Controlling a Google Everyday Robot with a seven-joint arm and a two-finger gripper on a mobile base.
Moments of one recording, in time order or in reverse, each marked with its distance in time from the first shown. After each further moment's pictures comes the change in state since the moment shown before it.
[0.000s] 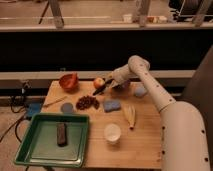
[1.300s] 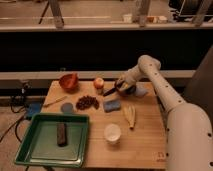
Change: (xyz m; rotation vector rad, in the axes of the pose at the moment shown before) arm 0.048 0.039 -0.040 -0.090 0.087 0.142
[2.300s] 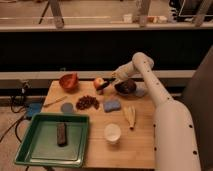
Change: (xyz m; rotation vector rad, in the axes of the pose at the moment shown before) arm -0.031 -0.052 0.024 0.094 -0.093 -0.091
